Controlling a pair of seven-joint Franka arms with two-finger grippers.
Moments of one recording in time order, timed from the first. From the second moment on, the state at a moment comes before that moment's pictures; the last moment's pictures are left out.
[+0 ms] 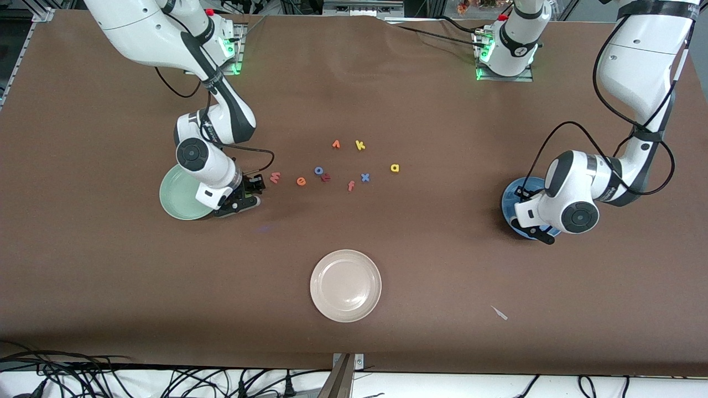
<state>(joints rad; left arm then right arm) 0.16 0.63 -0.23 -1.80 0.28 1.95 0.24 0.24 0.50 0.11 -2.11 0.02 2.56 0.00</state>
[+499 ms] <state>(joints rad) 0.13 0.61 -0.36 -1.77 0.19 1.90 -0.17 0.24 0.49 0.12 -2.12 0.02 2.56 0.00</state>
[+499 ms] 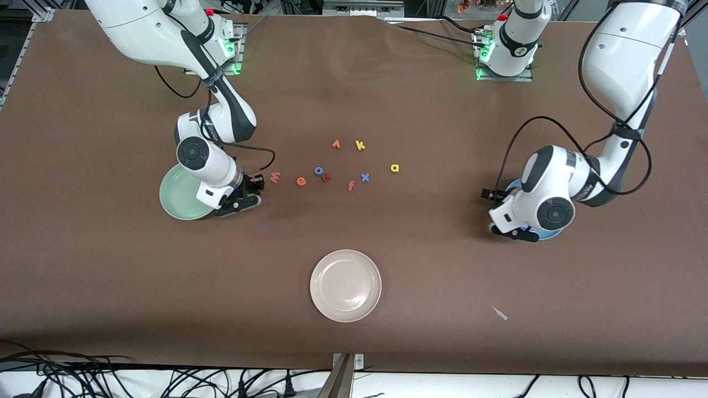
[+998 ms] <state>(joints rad) 0.12 0.54 -0.61 -1.93 0.18 2.10 -0.62 0.24 0.48 0.11 -2.10 0.02 2.52 0.00</state>
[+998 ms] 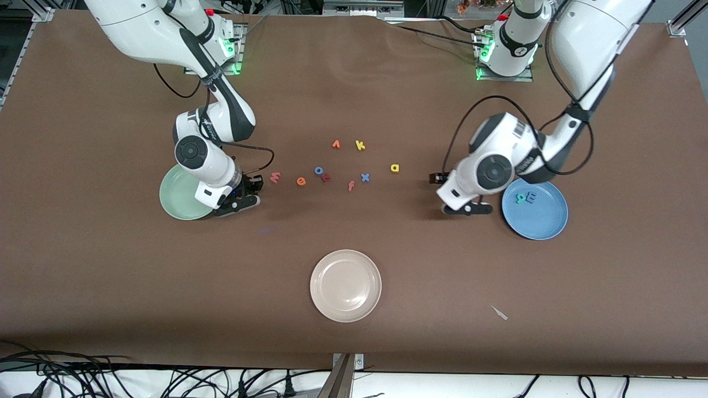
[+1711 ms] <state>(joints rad) -0.05 0.55 -0.65 -2.07 0.36 2.39 -1.07 0.23 0.39 -0.09 -1.91 0.02 2.11 -0.30</state>
